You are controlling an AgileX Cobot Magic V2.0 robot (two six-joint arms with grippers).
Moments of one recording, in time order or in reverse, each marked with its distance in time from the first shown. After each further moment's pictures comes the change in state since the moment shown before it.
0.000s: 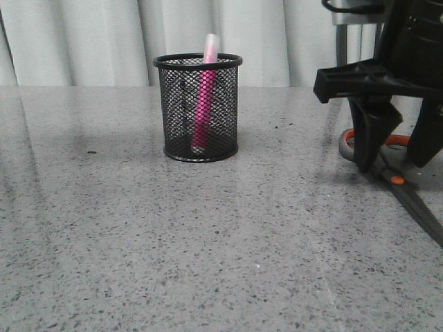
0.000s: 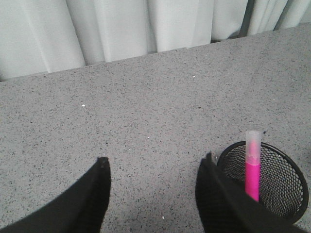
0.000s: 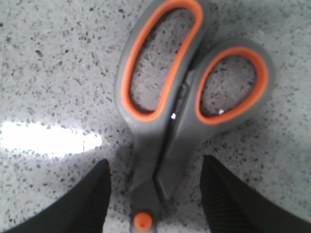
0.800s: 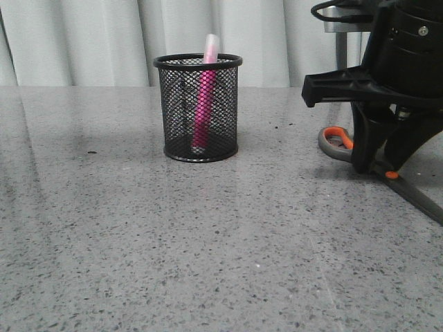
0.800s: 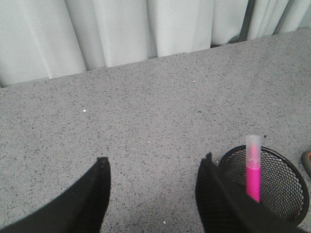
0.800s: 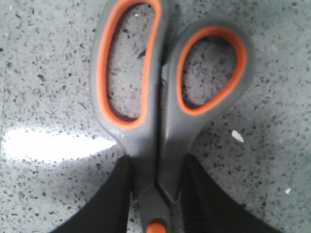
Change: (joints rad) left arm 0.000 0.000 0.000 0.008 -0.013 0.000; right arm 0.000 0.039 -0.012 -0.009 -0.039 0.037
